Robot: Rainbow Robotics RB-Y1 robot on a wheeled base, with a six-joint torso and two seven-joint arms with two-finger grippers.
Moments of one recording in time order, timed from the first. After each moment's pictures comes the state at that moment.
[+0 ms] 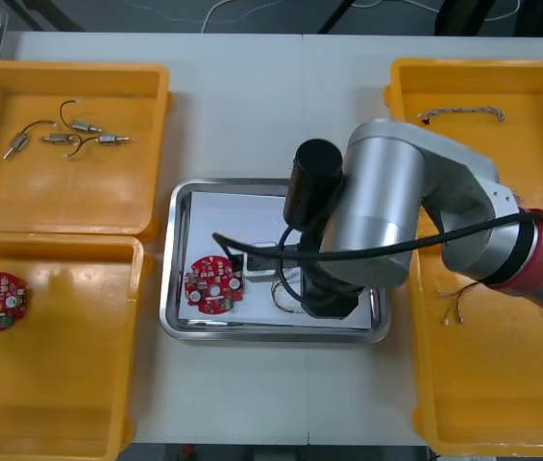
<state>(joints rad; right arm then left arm) -0.89 -0.58 0.88 -1.97 -0.82 1.71 1.84 0.20 0.72 0.39 -2.06 0.83 1.39 -1.48</state>
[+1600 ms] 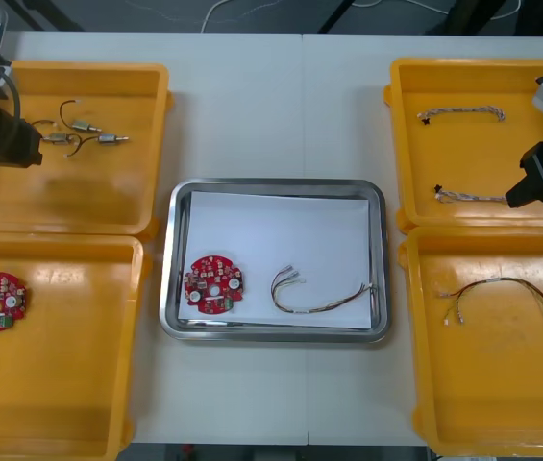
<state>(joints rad) -0.59 -0.92 -0.02 -1.86 -1.06 1.92 1.24 -0.70 0.79 -0.05 -1.34 0.61 1.45 -1.48</state>
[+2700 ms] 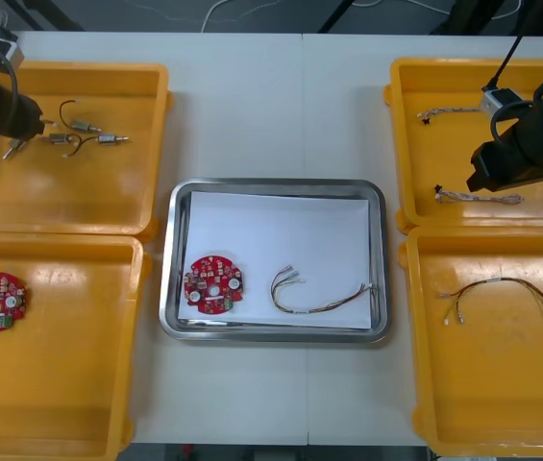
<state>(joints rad) -0.76 -0.89 0.33 -1.44 -0.93 1.51 1.45 -0.89 0.79 -0.14 -0.90 0.72 1.08 -1.82</state>
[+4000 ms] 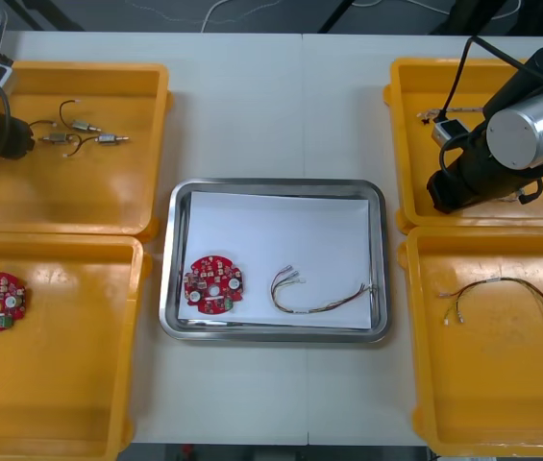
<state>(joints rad) -0.78 -0.80 0.52 -1.33 -0.85 1.31 1.45 -0.90 0.79 -0.17 -0.71 0.80 0.90 -2.02</state>
